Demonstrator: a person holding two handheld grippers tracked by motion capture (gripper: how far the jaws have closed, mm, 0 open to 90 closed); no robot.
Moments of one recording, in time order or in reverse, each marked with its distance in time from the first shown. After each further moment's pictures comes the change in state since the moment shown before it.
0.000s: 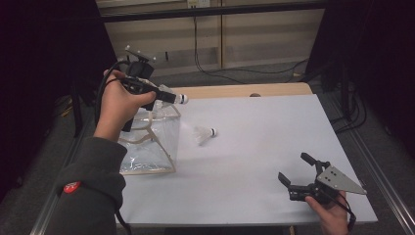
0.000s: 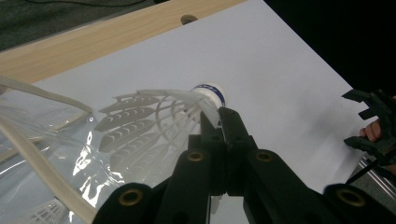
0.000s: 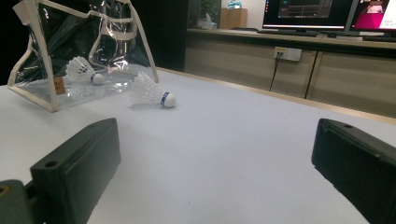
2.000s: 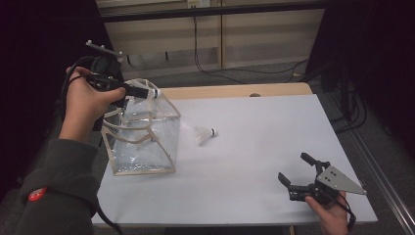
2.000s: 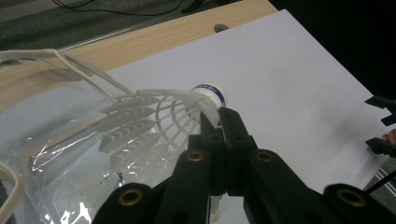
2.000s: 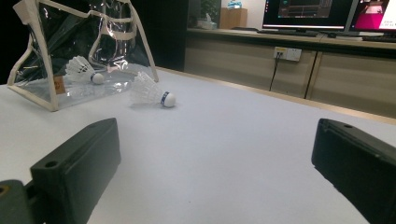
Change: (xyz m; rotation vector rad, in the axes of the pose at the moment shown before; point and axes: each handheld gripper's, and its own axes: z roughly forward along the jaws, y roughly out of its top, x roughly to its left) left arm 0.029 -0.016 -0.052 -0.047 0.086 -0.037; right arm 0.001 0.000 0.000 -0.001 -0.002 -0.001
